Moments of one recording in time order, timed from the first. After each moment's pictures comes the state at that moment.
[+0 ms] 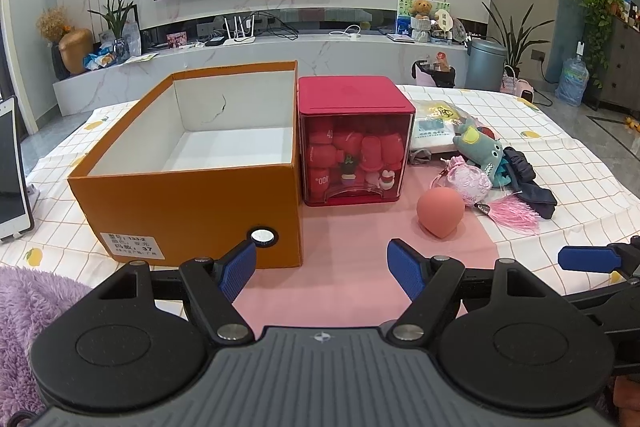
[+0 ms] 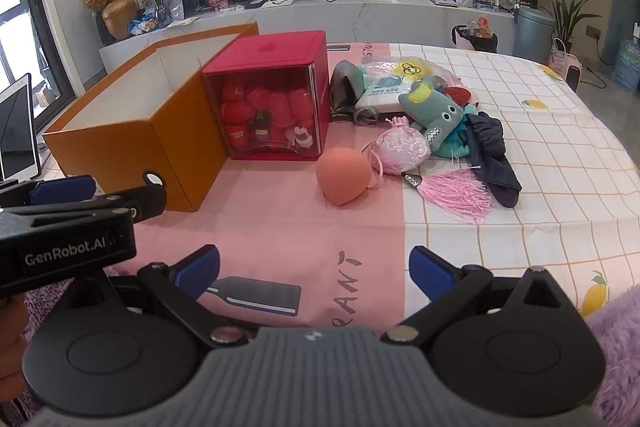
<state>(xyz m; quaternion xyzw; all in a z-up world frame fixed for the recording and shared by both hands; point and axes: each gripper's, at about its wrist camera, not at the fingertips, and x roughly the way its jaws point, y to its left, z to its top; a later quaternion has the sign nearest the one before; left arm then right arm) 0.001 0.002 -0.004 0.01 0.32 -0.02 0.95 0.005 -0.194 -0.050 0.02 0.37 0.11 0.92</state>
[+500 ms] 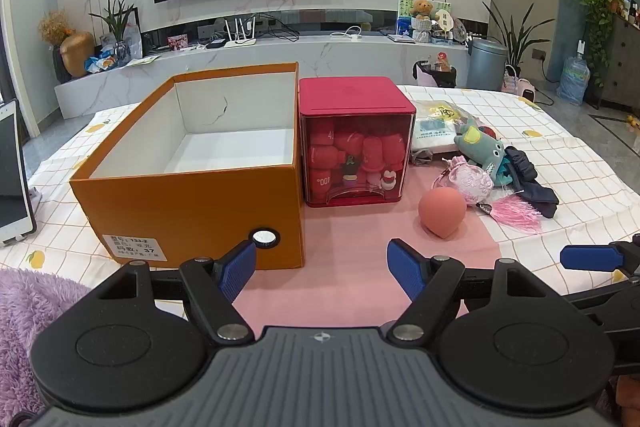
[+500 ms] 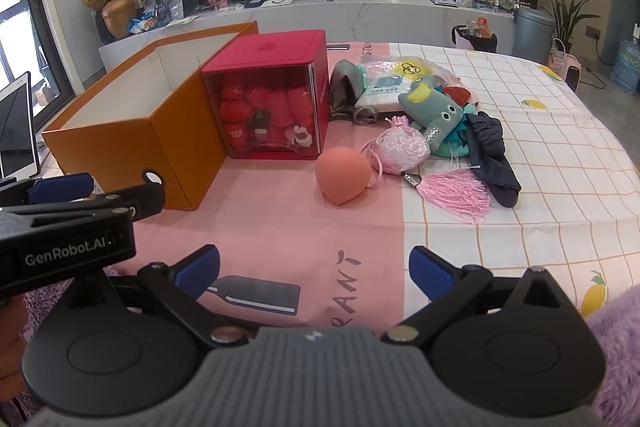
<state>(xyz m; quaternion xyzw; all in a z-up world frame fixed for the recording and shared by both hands) 0.000 0.003 -0.005 0.02 0.32 -0.01 0.95 0.006 -0.194 -0.051 0.02 0.38 0.10 0.92</state>
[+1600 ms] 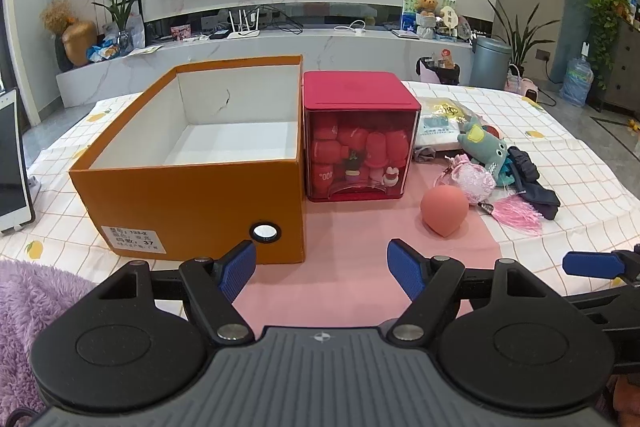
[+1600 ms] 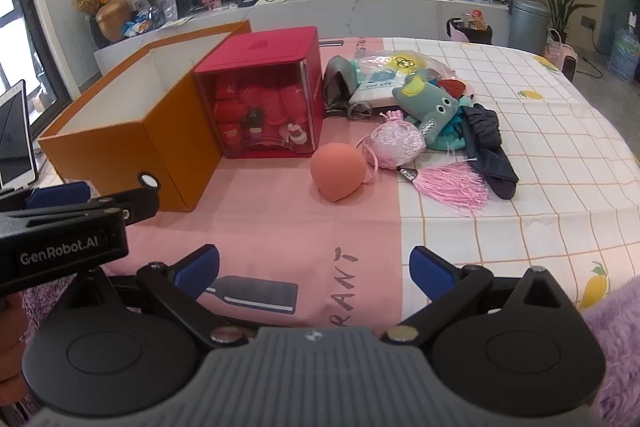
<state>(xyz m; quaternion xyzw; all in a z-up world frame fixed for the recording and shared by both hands) 0.004 0.003 -0.006 0.01 0.33 -0.01 0.94 0.006 -0.198 -0.052 0.03 0.38 0.10 0.92</state>
